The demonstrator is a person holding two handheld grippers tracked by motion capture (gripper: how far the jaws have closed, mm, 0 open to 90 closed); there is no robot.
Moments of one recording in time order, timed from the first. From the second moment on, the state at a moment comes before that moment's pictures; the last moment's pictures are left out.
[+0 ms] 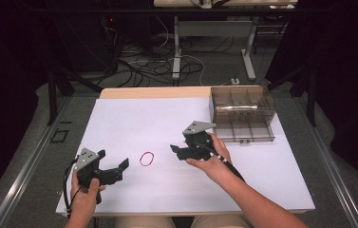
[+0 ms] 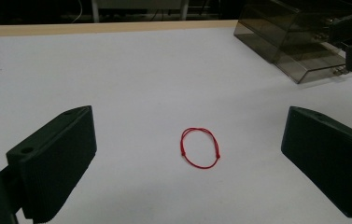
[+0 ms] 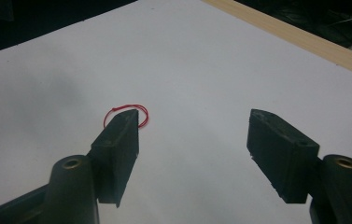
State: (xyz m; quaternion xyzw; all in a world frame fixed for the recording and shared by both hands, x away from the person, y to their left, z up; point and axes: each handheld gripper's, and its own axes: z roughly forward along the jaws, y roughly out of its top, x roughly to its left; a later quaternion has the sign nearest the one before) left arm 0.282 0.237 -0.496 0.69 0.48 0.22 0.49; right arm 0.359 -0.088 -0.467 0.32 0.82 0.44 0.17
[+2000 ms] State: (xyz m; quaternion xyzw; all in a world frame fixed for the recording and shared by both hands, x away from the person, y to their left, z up) left arm 0.281 0.240 -0.497 0.70 0.49 0.21 0.48; right arm 0.409 0.012 -0.527 0.44 0.83 0.33 0.05
